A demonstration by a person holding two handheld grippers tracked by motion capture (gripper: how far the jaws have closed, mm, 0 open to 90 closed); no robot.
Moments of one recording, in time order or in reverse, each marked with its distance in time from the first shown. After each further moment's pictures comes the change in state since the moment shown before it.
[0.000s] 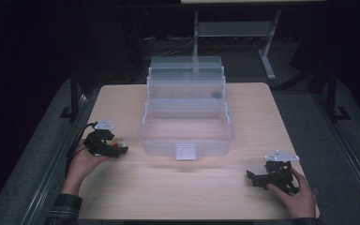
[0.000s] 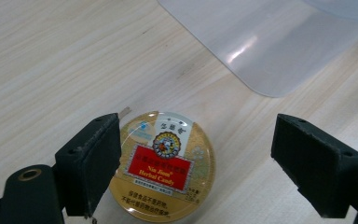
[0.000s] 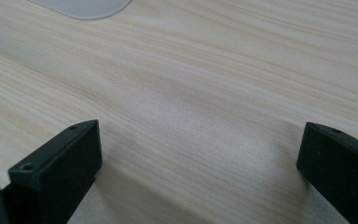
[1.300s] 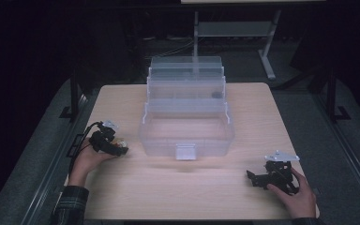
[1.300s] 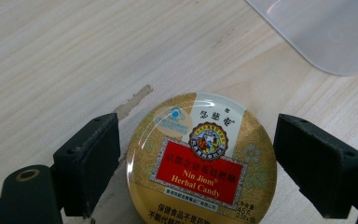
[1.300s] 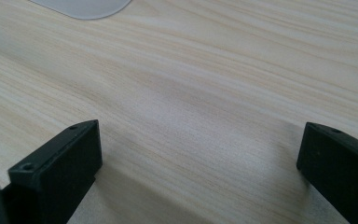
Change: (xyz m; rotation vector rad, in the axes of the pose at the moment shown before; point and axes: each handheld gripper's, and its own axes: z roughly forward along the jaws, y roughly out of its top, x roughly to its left) left arm 0.018 -0.003 0.033 0.134 0.022 -0.012; right arm 0.000 0.000 0.000 0.000 0.000 0.000
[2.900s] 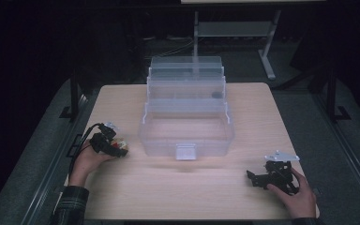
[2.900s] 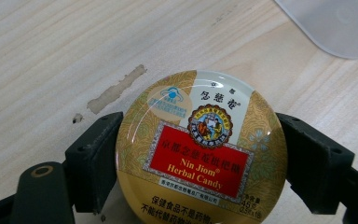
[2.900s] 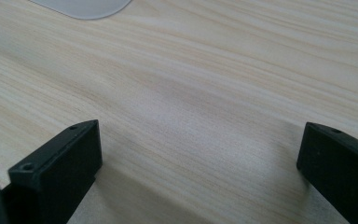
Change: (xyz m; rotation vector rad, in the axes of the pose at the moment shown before) left arm 0.000 -0.001 0.003 0.061 -0.022 -0.020; right arm 0.000 0.000 0.000 0.000 0.000 0.000
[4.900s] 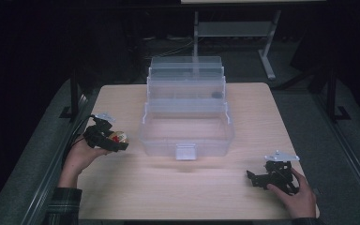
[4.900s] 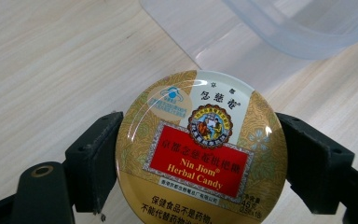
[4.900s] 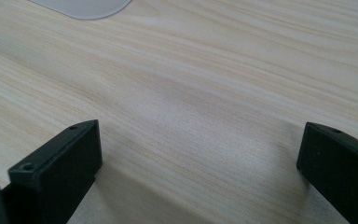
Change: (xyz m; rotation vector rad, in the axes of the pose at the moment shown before) left arm -0.020 0.022 -0.060 -0.105 -0.076 0.028; right arm 0.000 0.000 0.000 0.000 0.000 0.000
